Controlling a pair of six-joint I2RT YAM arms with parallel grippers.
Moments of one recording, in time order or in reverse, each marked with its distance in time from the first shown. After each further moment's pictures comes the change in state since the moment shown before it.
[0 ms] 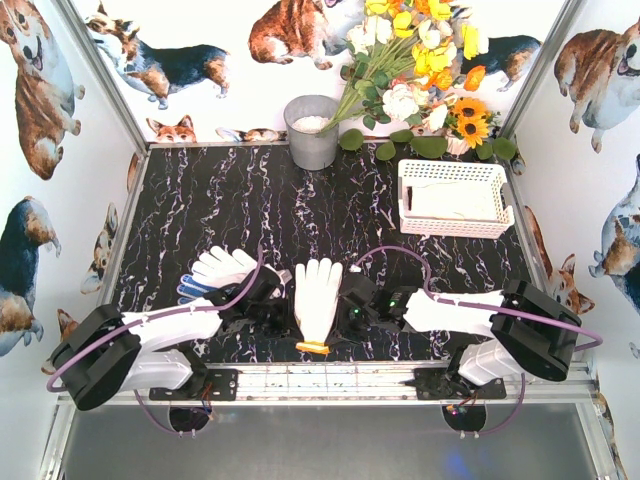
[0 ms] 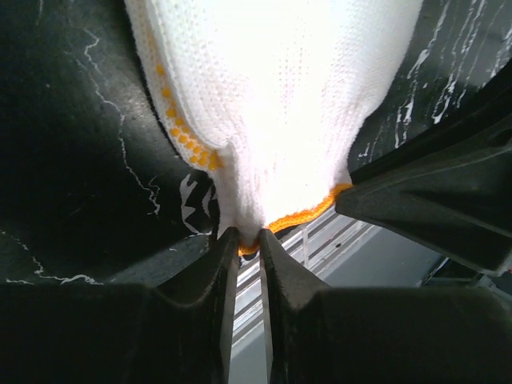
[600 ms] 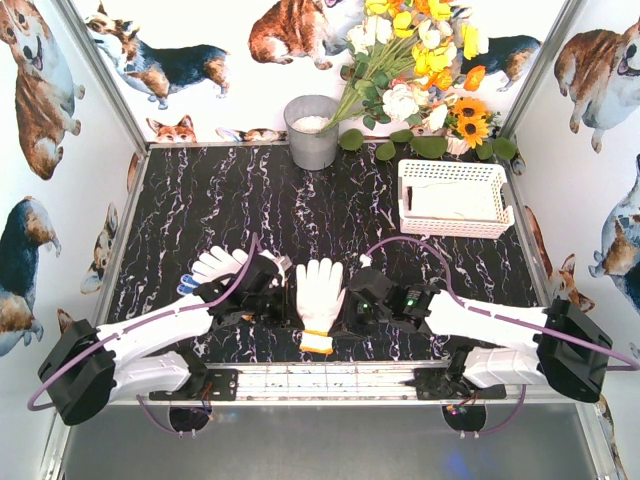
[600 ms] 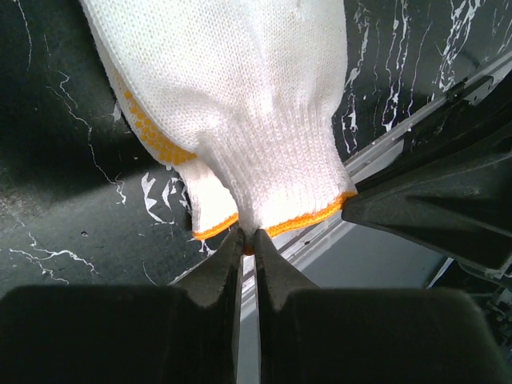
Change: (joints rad) left arm 0.000 -0.098 0.116 -0.160 -0.051 0.037; right arm 0.000 -0.192 0.031 -0.134 0.063 -0.005
